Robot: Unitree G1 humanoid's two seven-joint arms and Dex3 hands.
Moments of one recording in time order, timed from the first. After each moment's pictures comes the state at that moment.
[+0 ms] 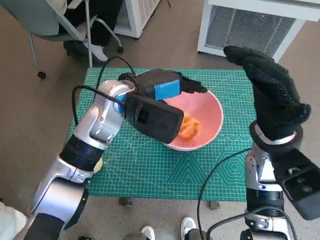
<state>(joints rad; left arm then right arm) -1.04 0.36 -0.41 0.45 0.44 -0.10 -0.69 -0.64 -0.16 -0.11 0.22 0.30 -0.78 0.45</state>
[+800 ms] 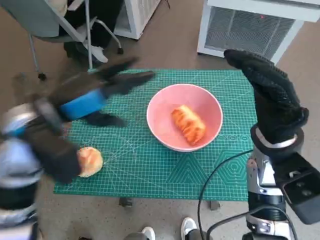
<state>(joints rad) -0.51 0.78 0.07 -0.14 0.15 -0.18 -0.76 -0.61 -0.17 -0.11 0.19 0.27 -0.77 0.42</state>
